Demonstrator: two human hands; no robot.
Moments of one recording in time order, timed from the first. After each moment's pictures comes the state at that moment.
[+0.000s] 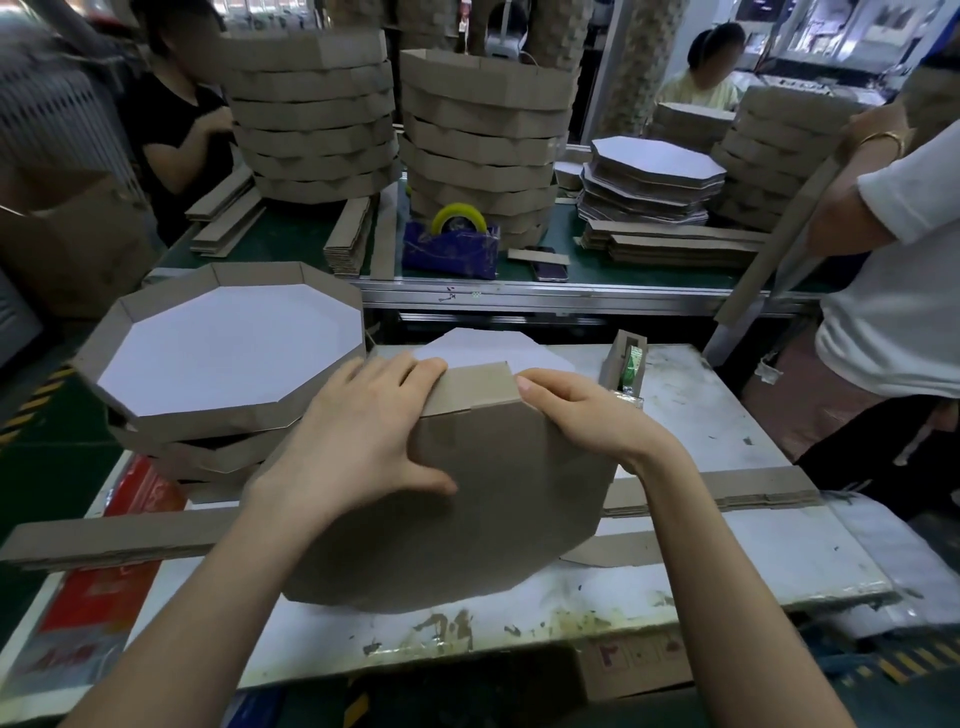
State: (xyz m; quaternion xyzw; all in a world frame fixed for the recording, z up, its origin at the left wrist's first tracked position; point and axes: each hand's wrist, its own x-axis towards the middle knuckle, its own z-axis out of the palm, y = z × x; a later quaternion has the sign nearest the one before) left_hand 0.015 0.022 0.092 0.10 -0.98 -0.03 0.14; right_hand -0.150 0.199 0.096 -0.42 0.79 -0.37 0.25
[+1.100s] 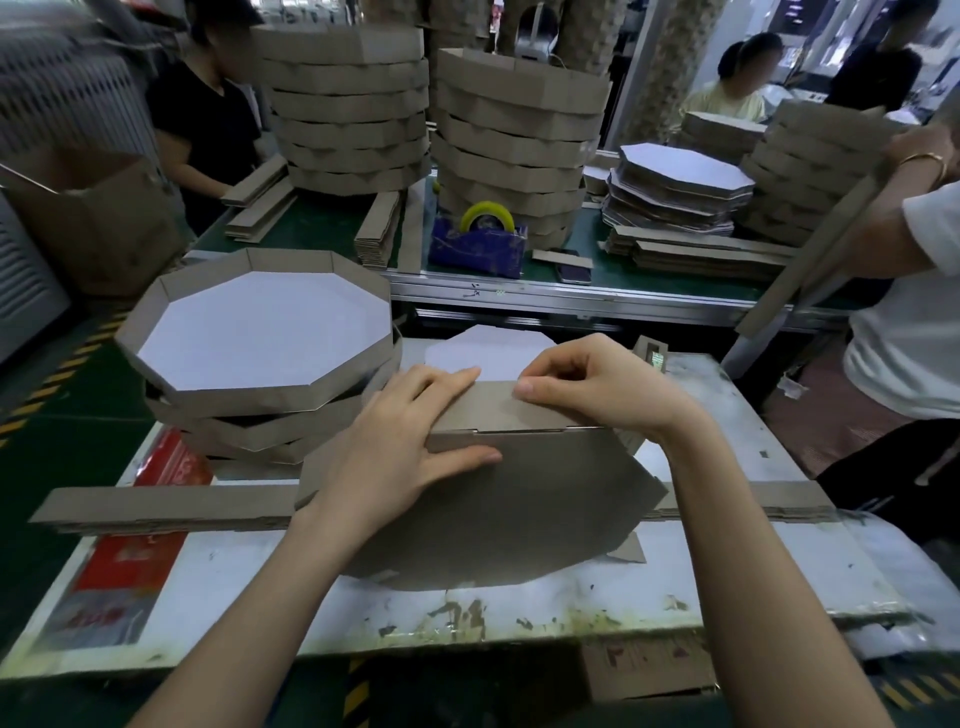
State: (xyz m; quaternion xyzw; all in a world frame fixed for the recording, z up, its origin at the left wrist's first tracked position) left_hand 0.037 0.030 0.063 0.10 -0.93 -0.25 0.26; right_hand -0.141 0.181 0.128 -0.49 0.78 -0.33 0.20
